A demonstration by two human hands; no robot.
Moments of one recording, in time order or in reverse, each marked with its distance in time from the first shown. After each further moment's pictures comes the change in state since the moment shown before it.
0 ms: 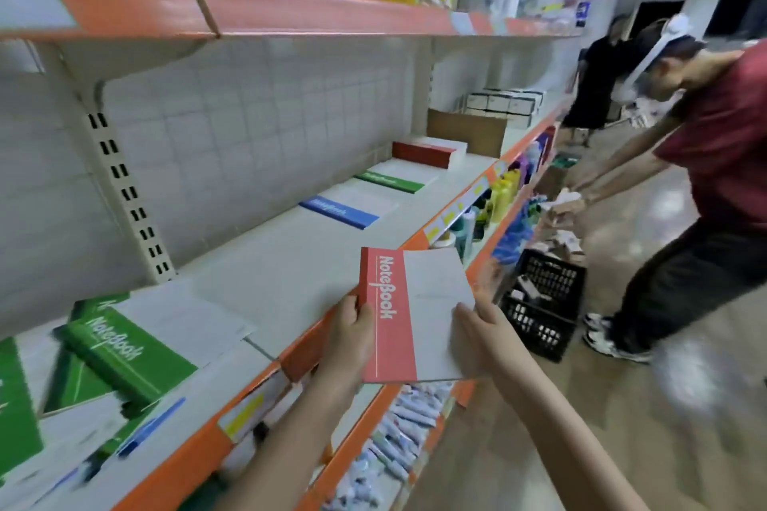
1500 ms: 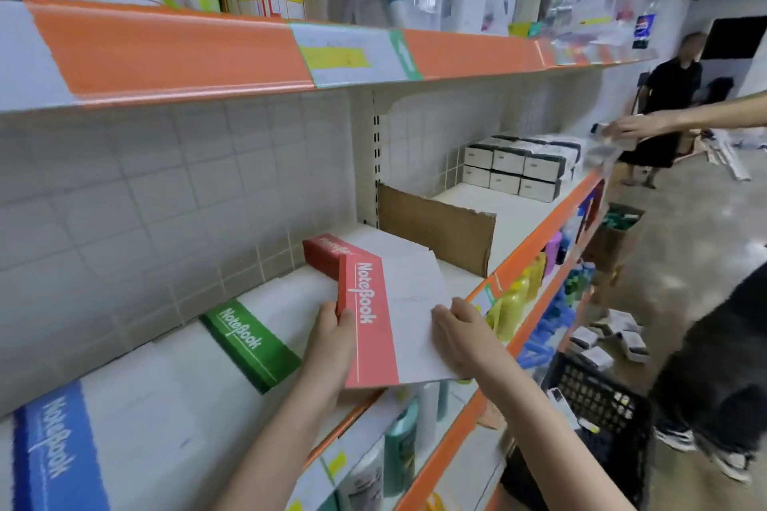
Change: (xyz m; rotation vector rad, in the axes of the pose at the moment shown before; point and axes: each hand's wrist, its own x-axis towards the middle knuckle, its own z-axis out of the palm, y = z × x) left_hand 0.449 0.113 0.290 0.020 0.182 -0.007; right_hand 0.545 -0.048 -0.152 -0.137 -0.166 -0.128
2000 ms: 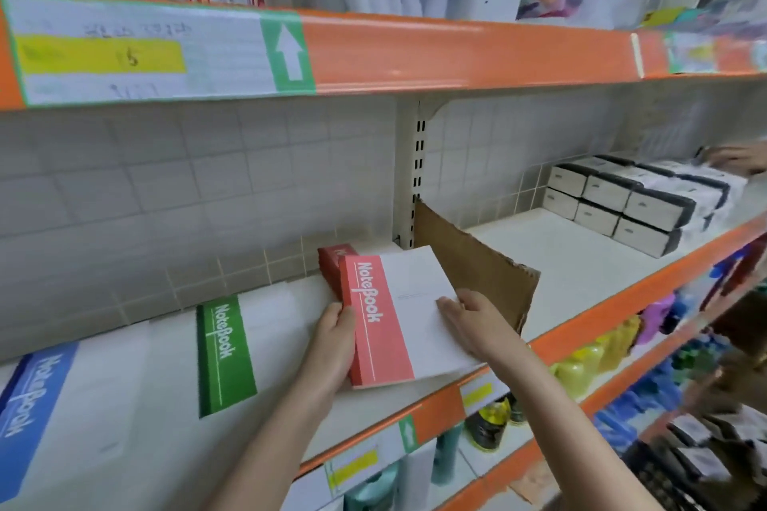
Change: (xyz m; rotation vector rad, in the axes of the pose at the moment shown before) left_hand 0.066 0.018 0.070 -0.153 0.286 -0.103; right_hand 0.154 -0.002 -0.042 -0.114 -0.365 -0.163
